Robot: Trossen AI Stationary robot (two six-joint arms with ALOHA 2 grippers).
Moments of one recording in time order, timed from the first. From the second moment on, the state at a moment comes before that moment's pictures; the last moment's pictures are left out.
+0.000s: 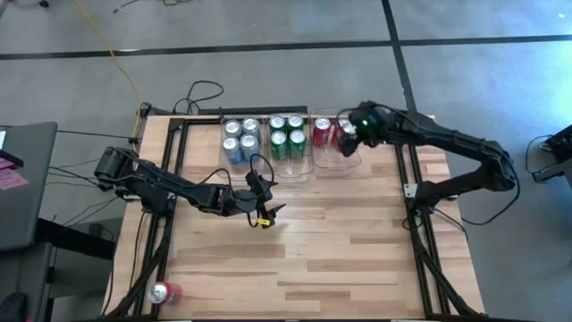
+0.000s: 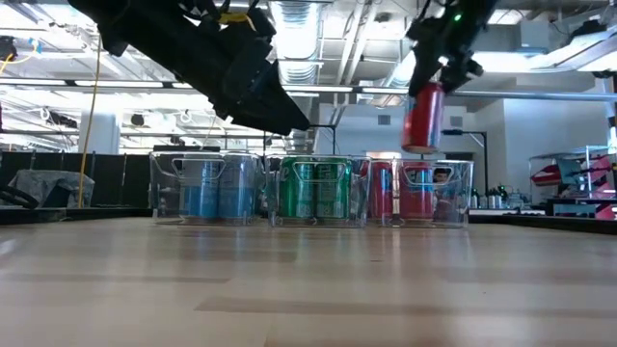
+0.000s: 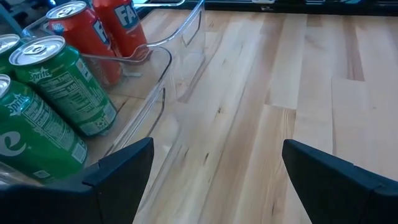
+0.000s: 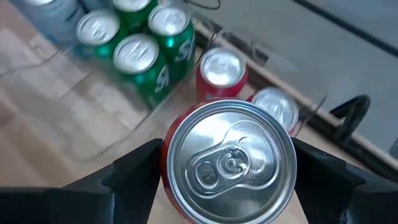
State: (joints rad) left arm -0.18 1.54 0.78 0.28 -0.56 -0.15; right arm -0.41 1.24 1.22 -0.86 0.31 0.34
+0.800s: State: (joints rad) left arm -0.18 1.54 0.78 0.11 -0.60 -0.23; right arm -0.41 1.66 1.22 -0.65 0.25 0.38
